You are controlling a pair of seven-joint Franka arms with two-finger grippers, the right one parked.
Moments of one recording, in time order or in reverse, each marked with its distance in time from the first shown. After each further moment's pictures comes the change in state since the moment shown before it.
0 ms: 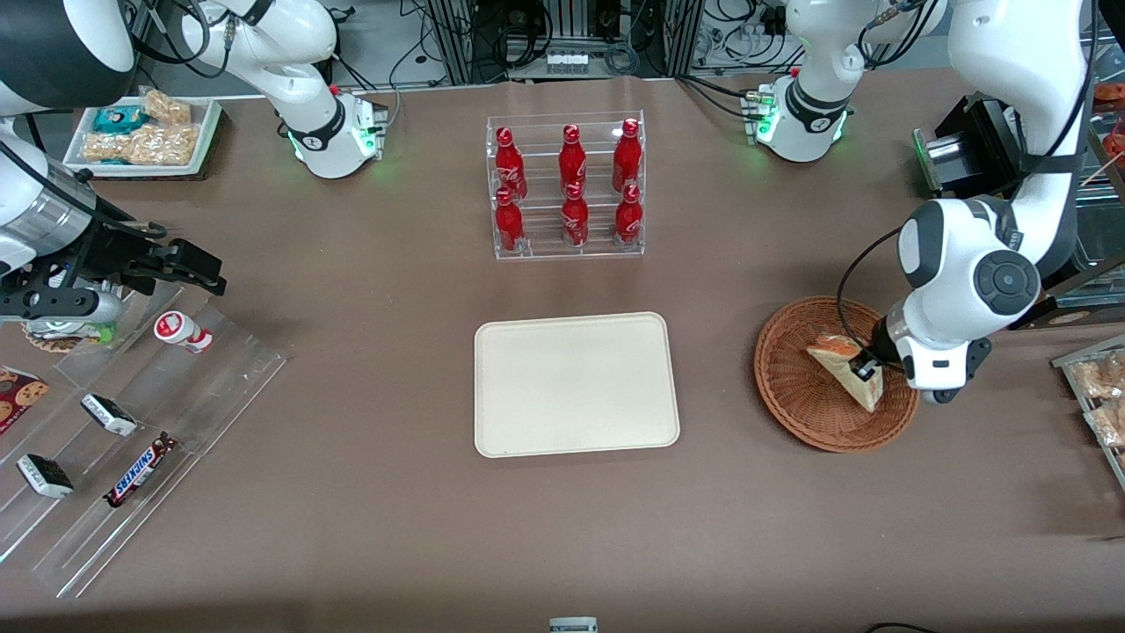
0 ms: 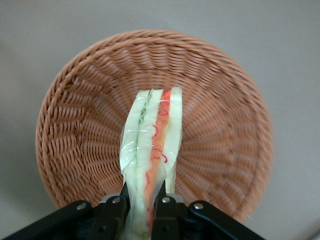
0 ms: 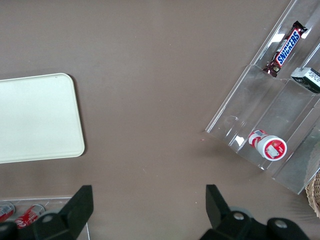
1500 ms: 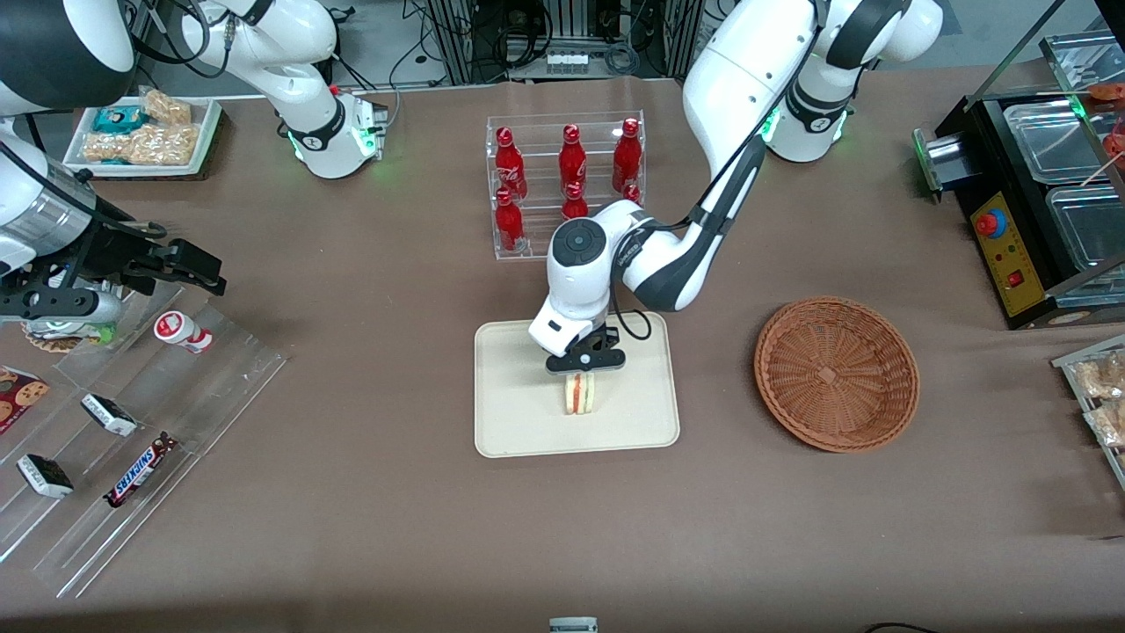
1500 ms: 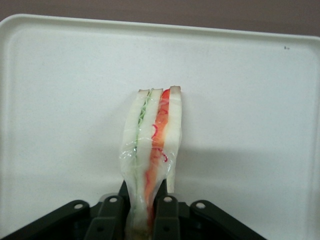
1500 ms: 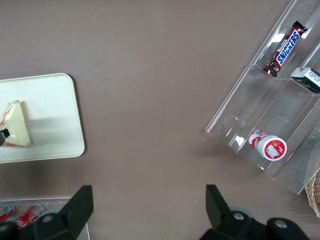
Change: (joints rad) arm -0.676 0.464 -0.005 0.451 0.134 0.182 -0.169
